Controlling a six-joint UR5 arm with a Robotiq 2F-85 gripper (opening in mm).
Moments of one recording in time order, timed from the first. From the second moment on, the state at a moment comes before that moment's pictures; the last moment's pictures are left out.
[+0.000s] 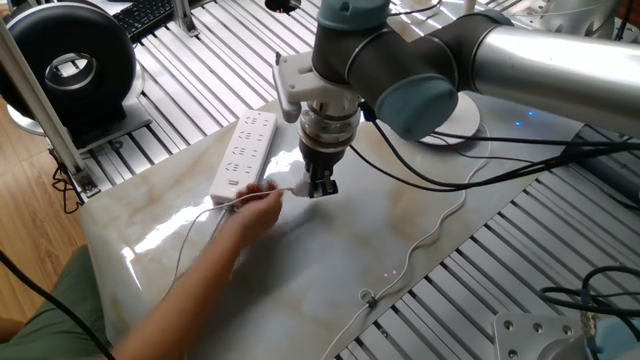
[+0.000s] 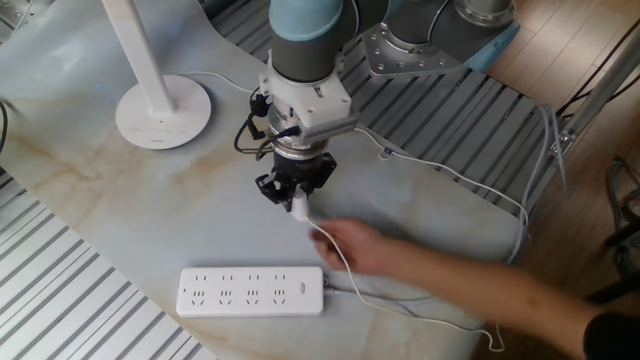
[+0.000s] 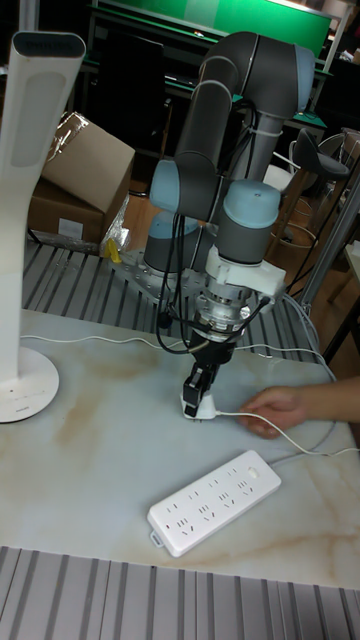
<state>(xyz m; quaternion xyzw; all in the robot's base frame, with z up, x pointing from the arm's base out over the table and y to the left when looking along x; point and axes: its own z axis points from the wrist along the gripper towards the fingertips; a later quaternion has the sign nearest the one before) 0.503 0.080 0.029 -0.53 0.85 -0.01 0.06</state>
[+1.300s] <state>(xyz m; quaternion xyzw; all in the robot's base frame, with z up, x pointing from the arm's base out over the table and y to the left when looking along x) 0.498 0.092 0.030 -0.50 0.86 0.01 0.07</state>
